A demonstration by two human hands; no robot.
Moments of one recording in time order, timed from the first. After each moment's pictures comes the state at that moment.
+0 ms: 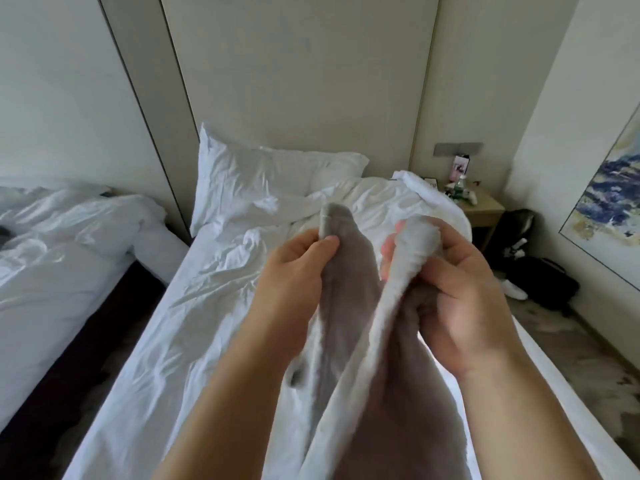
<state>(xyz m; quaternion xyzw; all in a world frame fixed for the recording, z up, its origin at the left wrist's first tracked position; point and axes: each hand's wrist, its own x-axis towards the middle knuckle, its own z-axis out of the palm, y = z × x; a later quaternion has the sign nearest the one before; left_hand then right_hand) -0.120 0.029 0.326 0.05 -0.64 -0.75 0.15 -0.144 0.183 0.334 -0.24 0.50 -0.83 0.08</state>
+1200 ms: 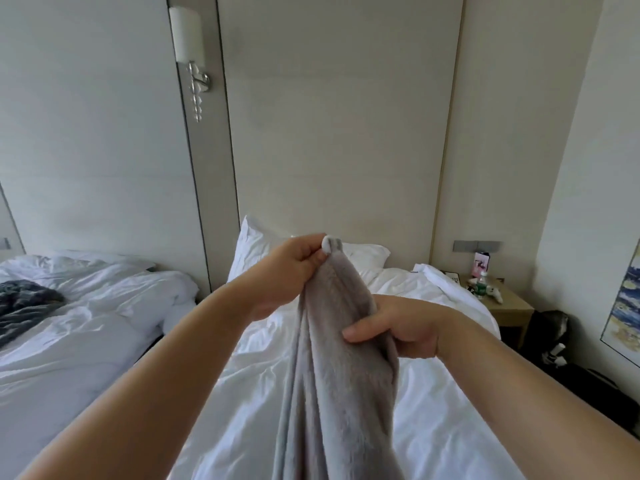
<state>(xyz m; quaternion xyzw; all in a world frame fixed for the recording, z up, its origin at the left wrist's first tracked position) -0.134 -0.033 0.440 -0.15 -0.82 -0.53 0.17 -0.205 0.143 0.405 -0.38 0.63 -0.52 0.43</state>
